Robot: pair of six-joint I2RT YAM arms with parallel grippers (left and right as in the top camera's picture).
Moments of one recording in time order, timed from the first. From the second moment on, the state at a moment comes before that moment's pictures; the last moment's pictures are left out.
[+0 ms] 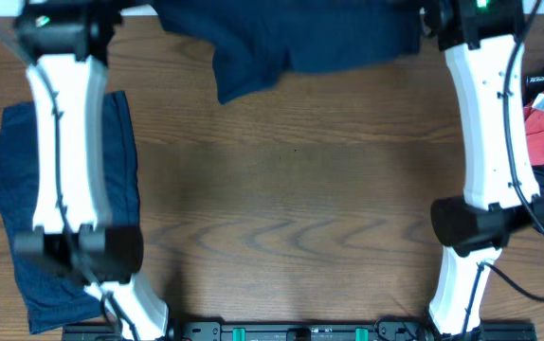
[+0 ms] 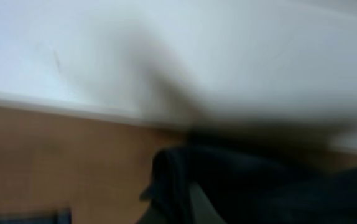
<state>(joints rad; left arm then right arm) 0.02 1.93 2.22 -0.88 0.10 -0.19 0.22 2.14 2.60 -1.11 0.18 0.10</state>
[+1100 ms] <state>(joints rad) -0.02 2.06 2.21 -1.58 0.32 -0.15 0.31 2.36 2.56 -1.70 -0.06 0.24</state>
